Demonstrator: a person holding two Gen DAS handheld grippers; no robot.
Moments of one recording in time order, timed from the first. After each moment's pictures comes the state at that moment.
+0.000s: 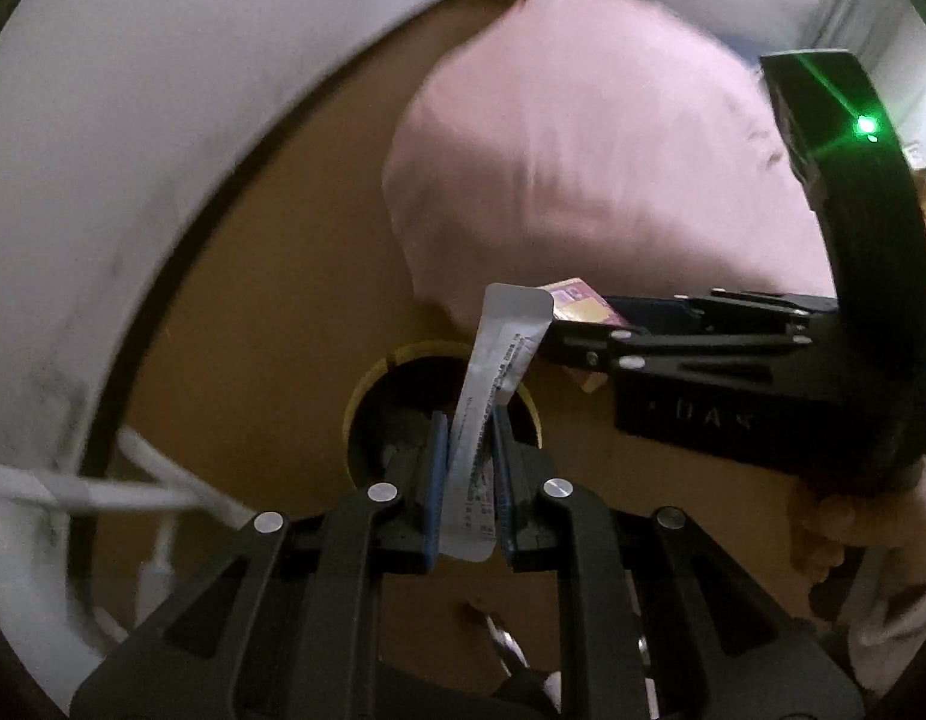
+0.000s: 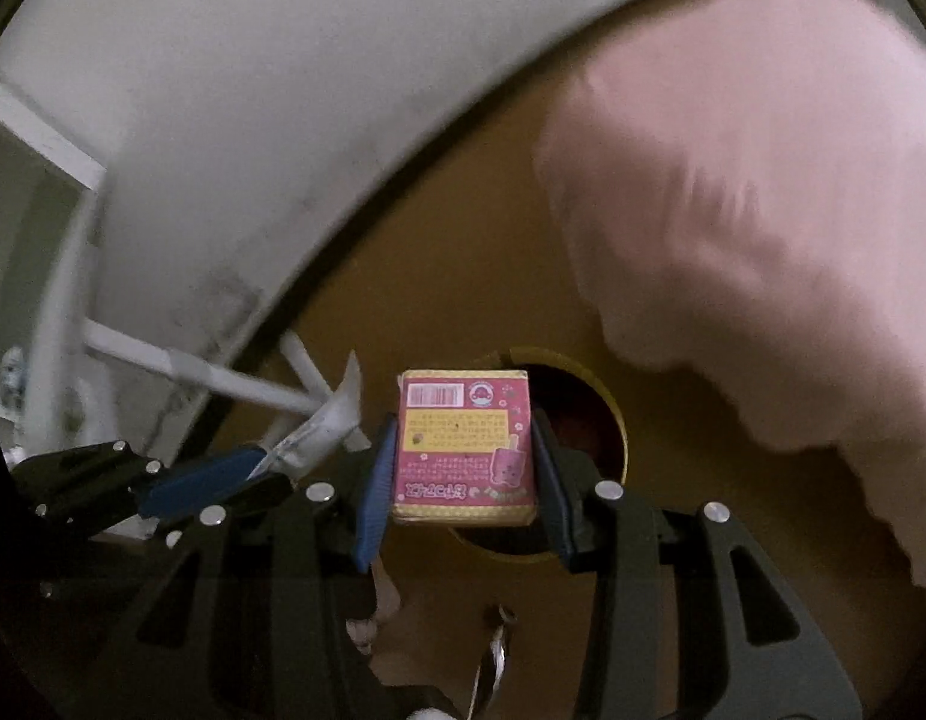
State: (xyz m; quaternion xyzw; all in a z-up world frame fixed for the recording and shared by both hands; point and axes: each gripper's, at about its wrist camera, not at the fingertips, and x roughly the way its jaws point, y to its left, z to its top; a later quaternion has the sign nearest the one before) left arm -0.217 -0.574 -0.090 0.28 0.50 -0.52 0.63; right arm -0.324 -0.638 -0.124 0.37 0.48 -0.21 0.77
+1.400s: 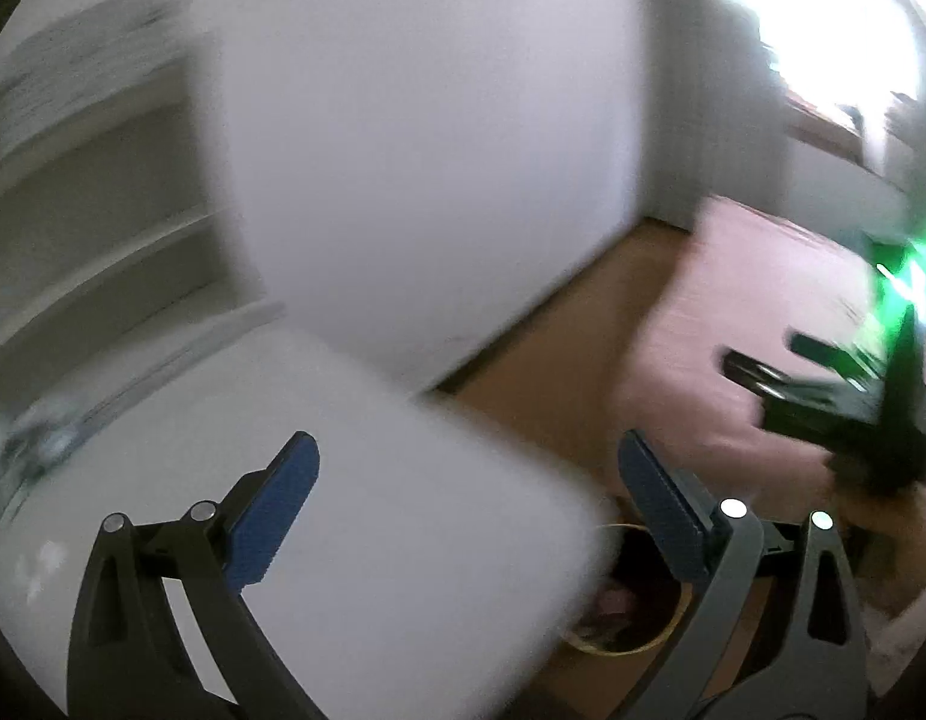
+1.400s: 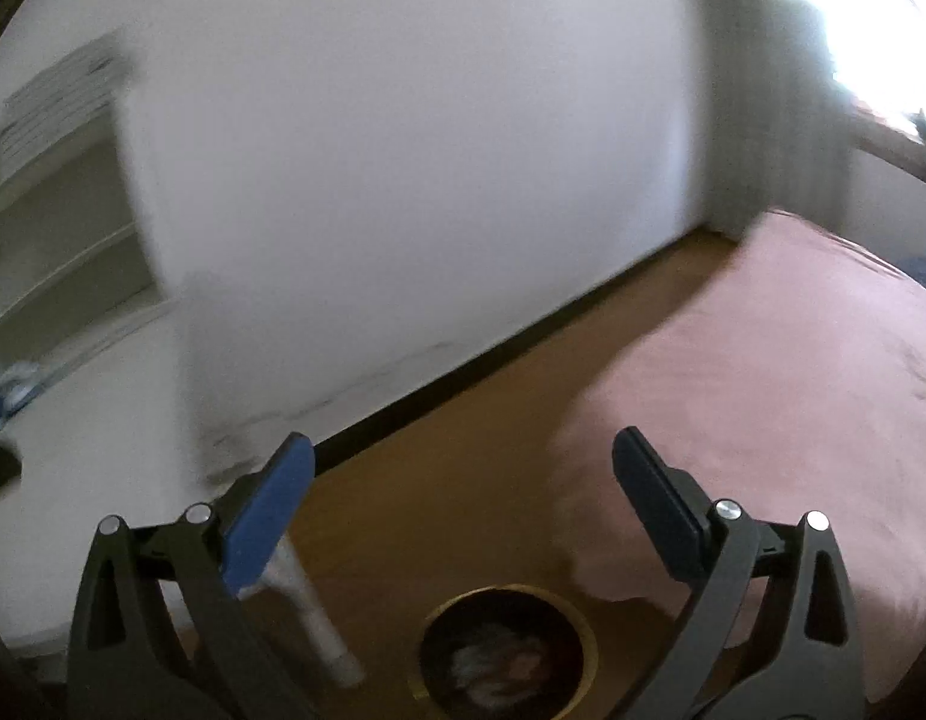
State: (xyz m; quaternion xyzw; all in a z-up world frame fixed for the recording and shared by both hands) left arm -0.165 -0.358 0.079 0.13 0.28 -0.37 0.88; right arm -0.283 -0.532 0.027 0.14 0.26 -0.28 0.91
